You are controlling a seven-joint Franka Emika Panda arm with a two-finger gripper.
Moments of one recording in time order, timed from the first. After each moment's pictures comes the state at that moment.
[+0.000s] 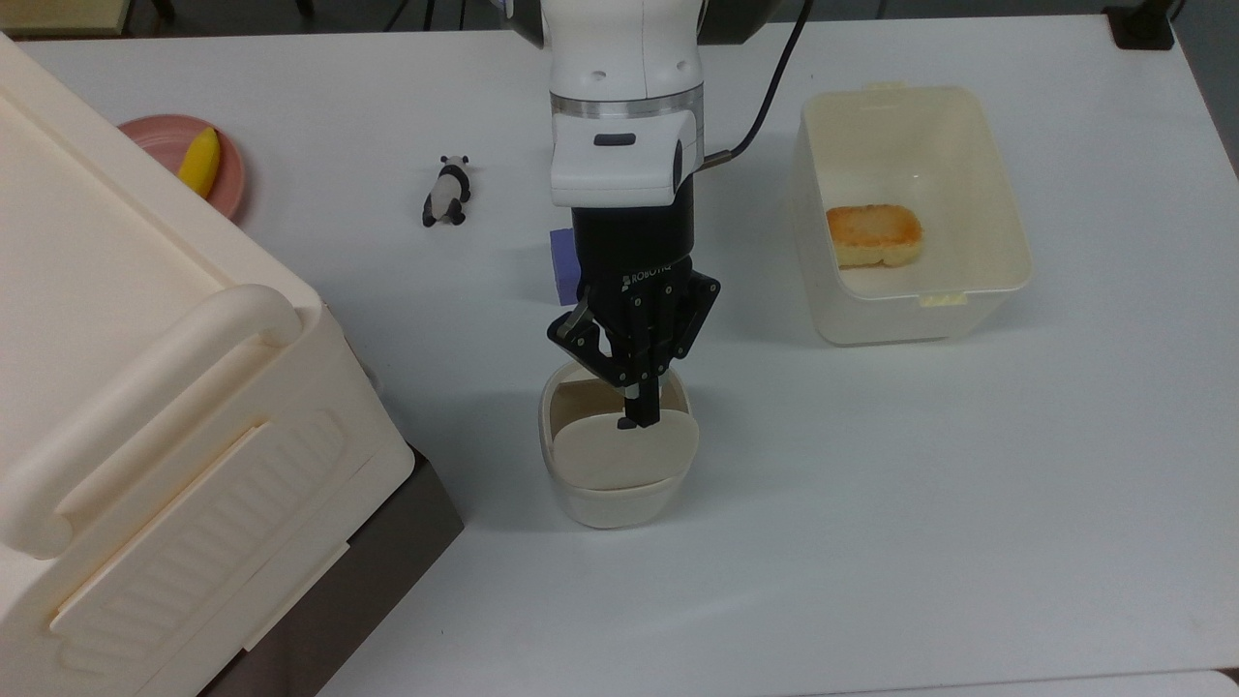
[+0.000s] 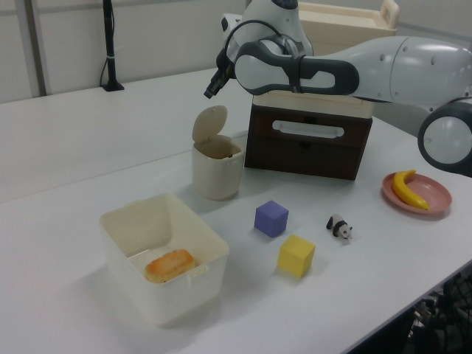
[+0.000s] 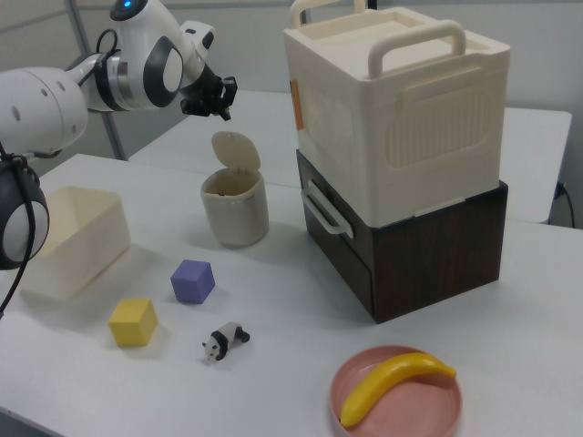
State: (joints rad) arm -0.08 0.53 0.29 -1.26 -0.24 2.42 -0.42
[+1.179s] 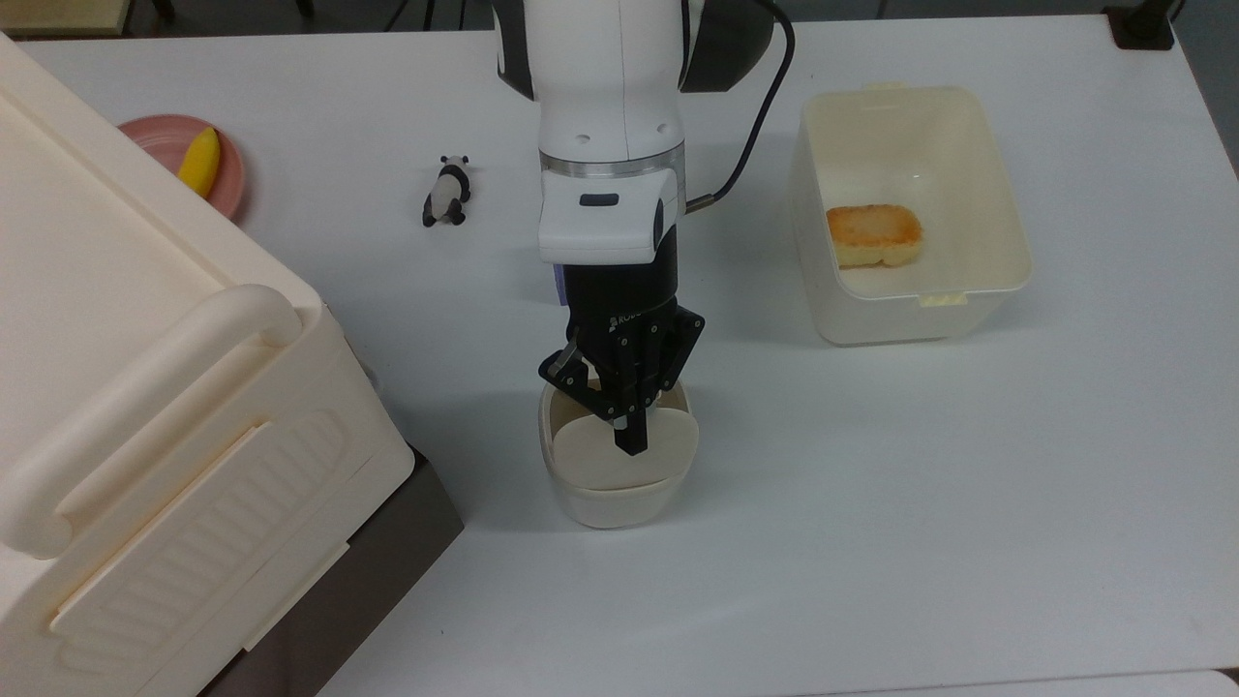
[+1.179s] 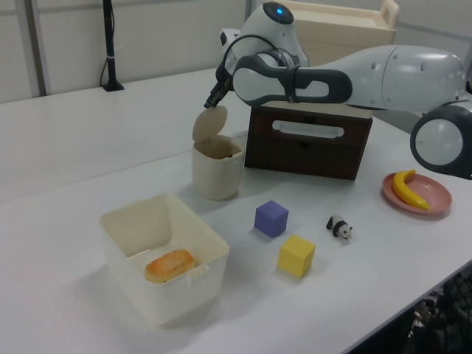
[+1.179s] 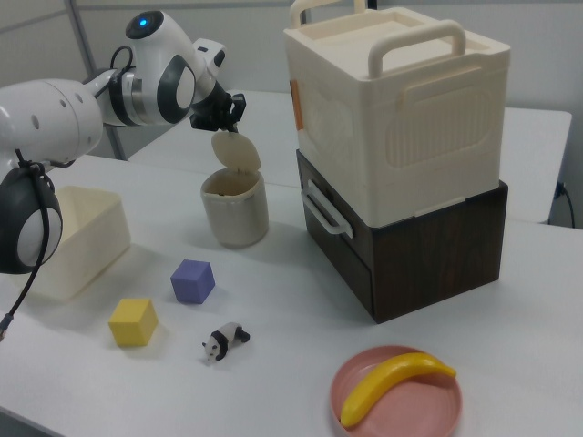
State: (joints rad) arm -0.09 0.58 0.29 -1.26 -0.24 2.45 -0.42
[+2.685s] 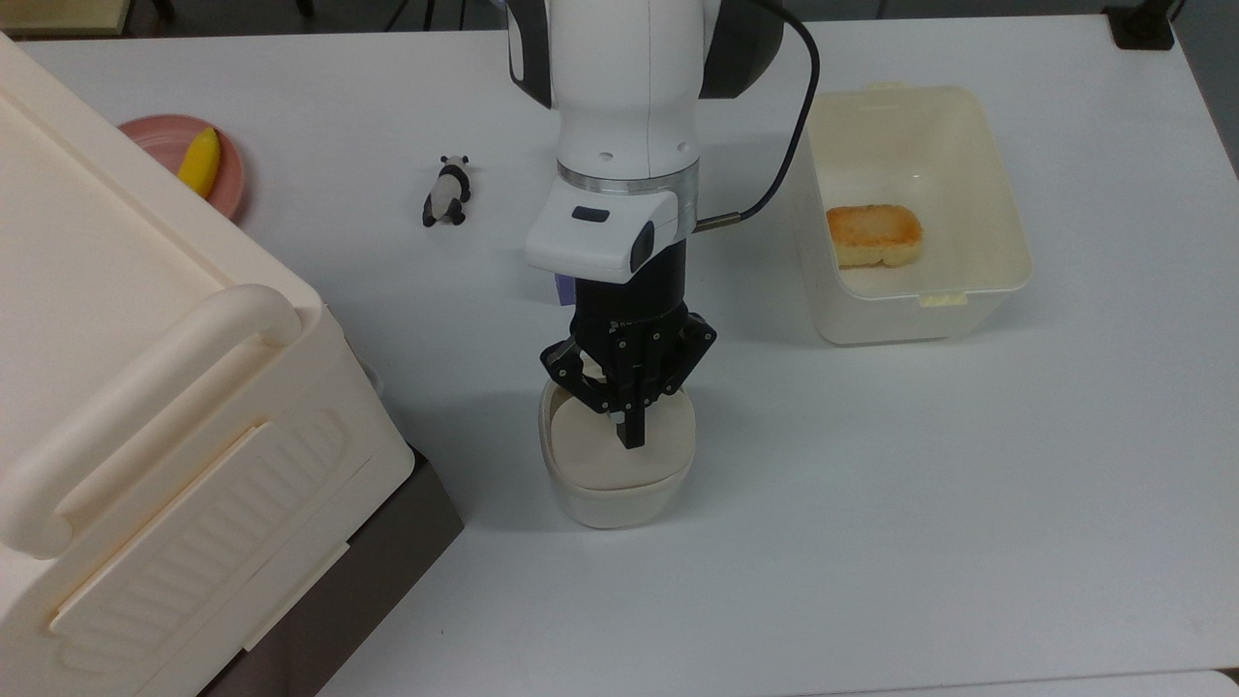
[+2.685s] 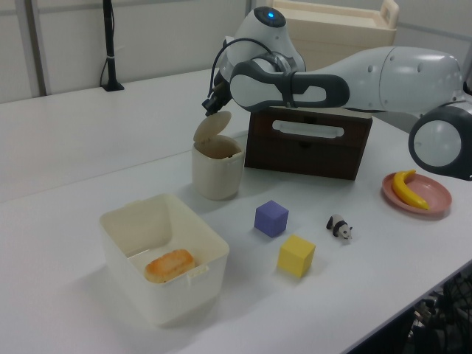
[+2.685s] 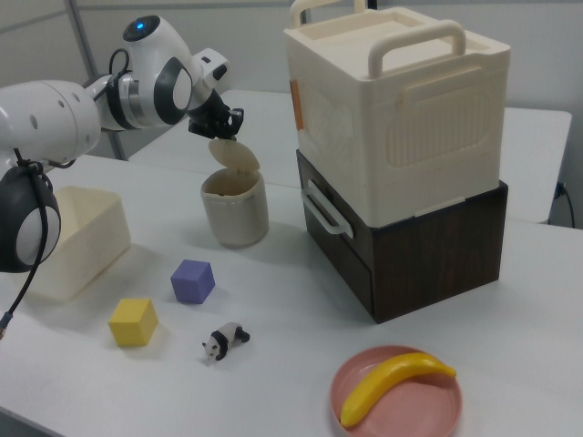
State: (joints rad) arm -0.07 0.58 0.28 -1.27 -0.28 2.39 -0.12
